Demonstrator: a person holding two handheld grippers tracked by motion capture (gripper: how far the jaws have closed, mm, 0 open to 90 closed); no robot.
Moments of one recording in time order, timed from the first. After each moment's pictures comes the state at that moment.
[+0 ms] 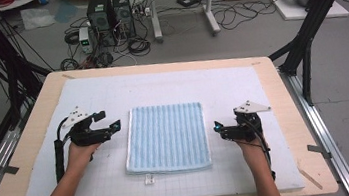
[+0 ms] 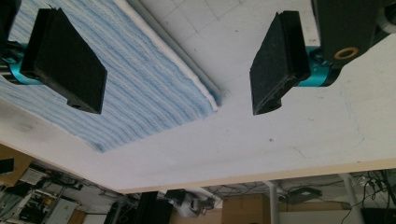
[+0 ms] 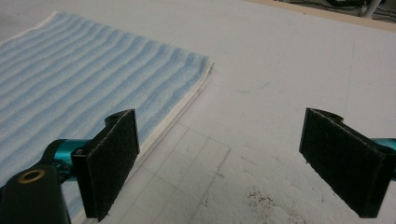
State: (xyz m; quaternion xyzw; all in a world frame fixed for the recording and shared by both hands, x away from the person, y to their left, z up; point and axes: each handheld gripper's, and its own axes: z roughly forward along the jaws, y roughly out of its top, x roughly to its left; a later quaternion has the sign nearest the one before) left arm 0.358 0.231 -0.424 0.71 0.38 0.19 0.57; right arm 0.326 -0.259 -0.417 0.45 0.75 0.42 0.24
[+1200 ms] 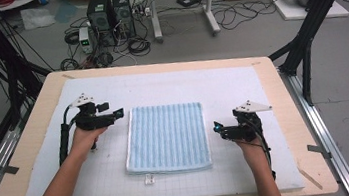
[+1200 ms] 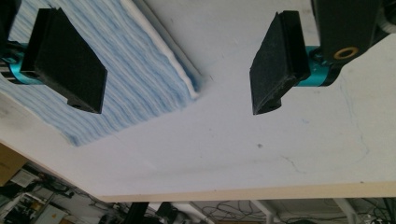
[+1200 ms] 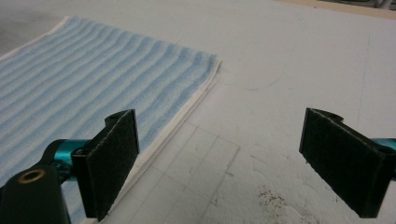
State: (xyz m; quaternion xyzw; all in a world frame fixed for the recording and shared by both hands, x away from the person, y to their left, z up) left arm 0.411 0.221 -0.419 0.72 0.42 0.15 0.54; right arm 0.328 -0.262 -0.418 0.46 0.75 0.44 0.21
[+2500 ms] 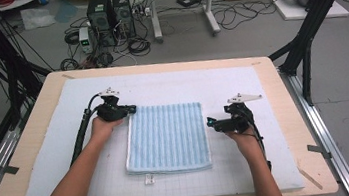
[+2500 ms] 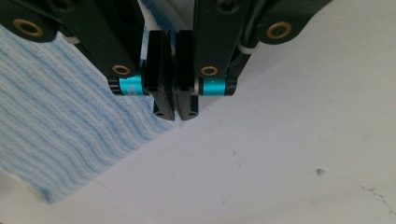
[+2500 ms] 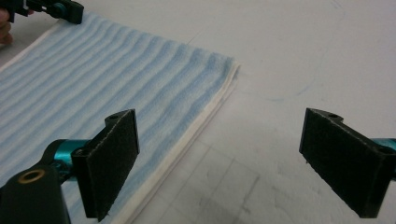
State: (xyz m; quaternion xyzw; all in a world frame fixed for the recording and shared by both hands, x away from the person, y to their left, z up) left arm 0.456 0.178 -0.445 0.79 0.39 0.09 0.47; right arm 0.365 -0.250 -0.420 0.45 0.76 0.43 0.16
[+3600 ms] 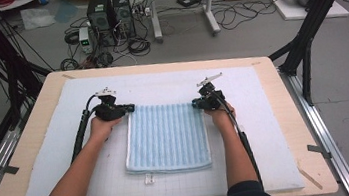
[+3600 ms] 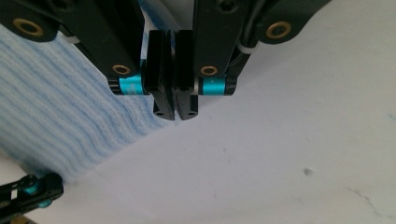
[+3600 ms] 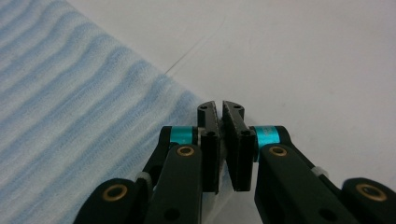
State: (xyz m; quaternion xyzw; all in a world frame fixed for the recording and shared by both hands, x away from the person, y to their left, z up) left arm 0.461 0.187 -0.444 0.76 0.41 0.09 0.49; right arm 0.463 -0.192 -0.435 0.40 0.83 0.35 0.14
